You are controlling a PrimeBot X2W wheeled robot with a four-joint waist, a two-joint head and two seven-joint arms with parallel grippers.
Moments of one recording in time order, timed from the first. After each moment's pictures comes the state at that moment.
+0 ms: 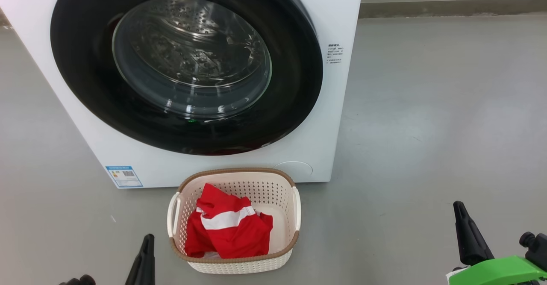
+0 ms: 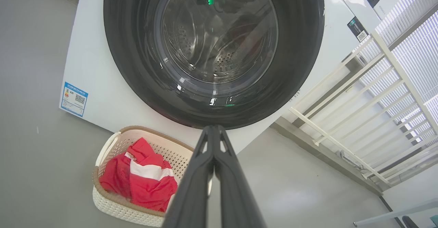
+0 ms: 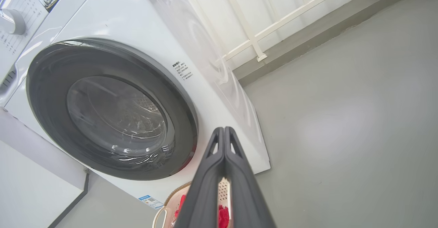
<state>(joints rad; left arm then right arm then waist) 0.08 0.05 -0.04 0.12 -0.73 -0.04 -0.13 0.08 -0.02 -0.12 0.19 0.71 0.13 -0.12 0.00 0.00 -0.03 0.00</state>
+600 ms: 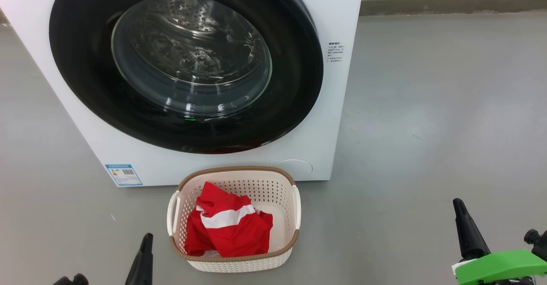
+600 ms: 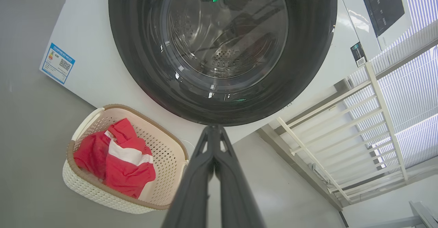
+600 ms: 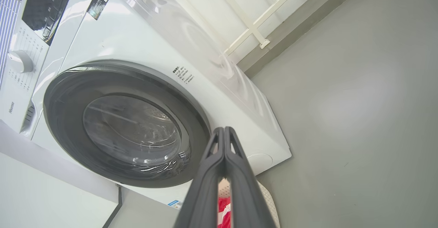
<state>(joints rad) 0.05 0.06 -0.03 0.15 -0.95 -0.06 -0.09 0.05 -0.02 -0.12 0.21 0.91 0.13 -0.07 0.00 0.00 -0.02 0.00</state>
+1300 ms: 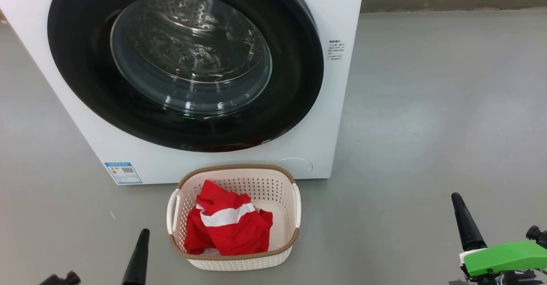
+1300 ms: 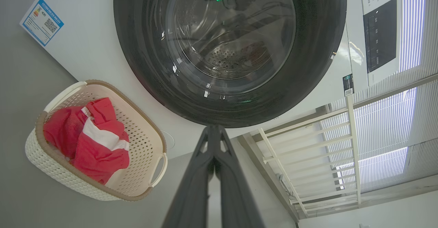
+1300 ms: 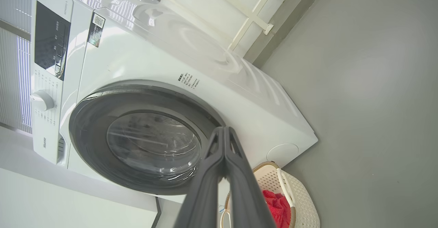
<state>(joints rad) 0.01 0.07 -0.01 0.19 -1.19 -0.07 -0.04 0.01 -0.03 -0.12 0.23 1.15 0.13 -0.01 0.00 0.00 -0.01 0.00</state>
